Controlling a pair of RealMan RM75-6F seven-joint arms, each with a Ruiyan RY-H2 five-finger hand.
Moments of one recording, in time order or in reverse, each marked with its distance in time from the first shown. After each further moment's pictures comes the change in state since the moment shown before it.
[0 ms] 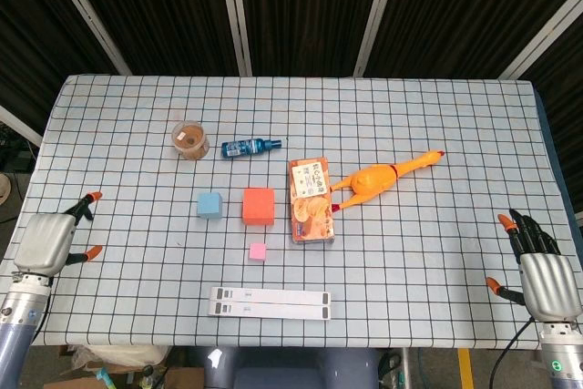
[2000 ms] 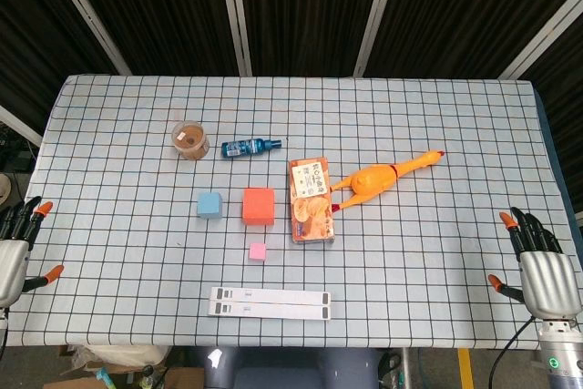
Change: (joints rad) left arm 0.158 0.051 0.074 0.058 0.118 0.218 -0.117; right arm 0.003 -0.018 0.009 0.009 0.013 0.008 -0.058
